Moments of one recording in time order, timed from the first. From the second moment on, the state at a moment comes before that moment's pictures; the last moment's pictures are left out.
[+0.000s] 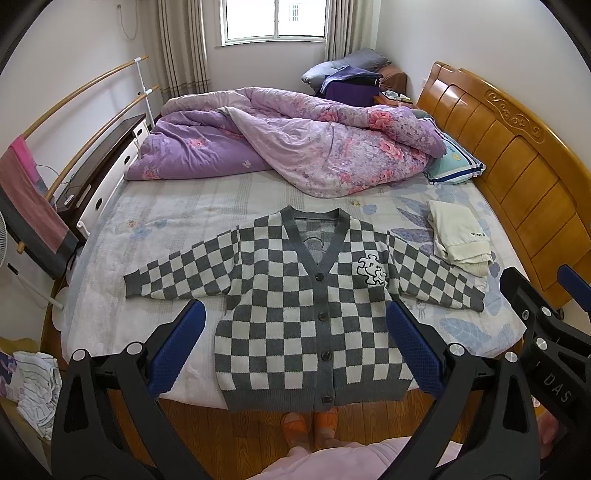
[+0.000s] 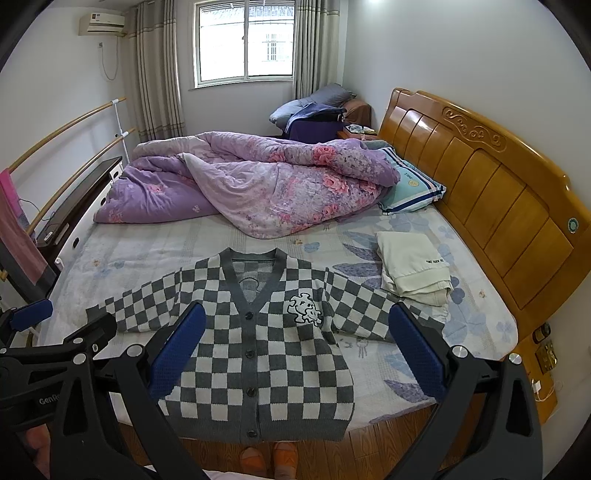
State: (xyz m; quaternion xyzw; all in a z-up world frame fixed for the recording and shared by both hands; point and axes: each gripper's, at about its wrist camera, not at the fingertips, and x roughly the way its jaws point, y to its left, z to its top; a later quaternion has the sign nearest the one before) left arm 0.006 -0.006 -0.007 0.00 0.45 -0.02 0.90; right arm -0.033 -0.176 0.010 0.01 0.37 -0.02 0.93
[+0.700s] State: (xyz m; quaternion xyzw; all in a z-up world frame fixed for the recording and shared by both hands) left arm 0.009 -0.008 -0.011 0.00 0.45 -0.02 0.89; right arm 0.009 -0.179 -0.002 0.01 0.38 -0.02 0.93
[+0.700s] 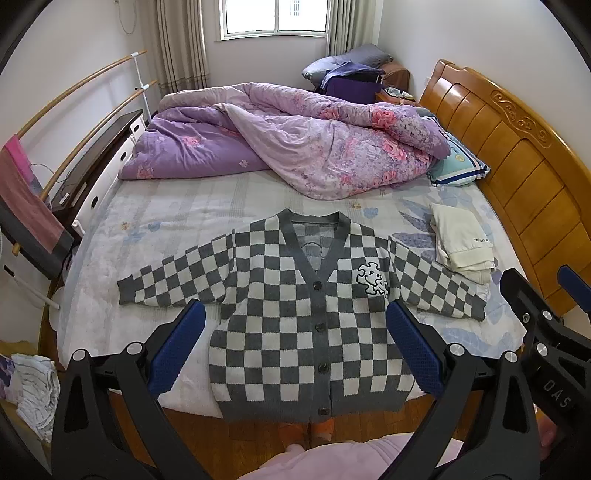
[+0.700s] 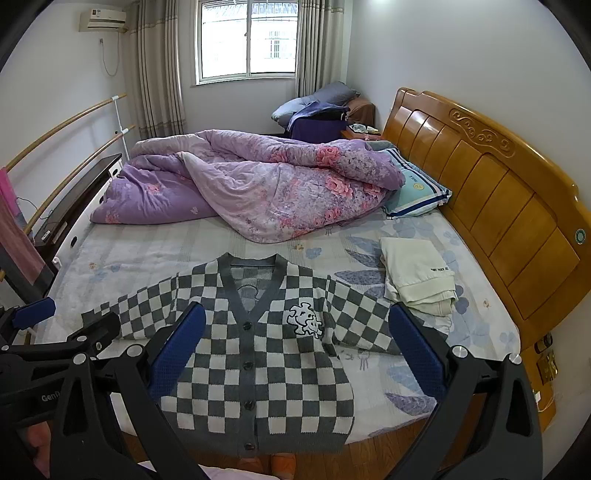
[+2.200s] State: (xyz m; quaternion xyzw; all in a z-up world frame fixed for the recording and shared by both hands) left arm 0.016 -0.007 -0.007 -0.01 0.46 -0.02 0.89; right arm 0.011 -0.184 0.000 0.01 0.39 -0.02 0.92
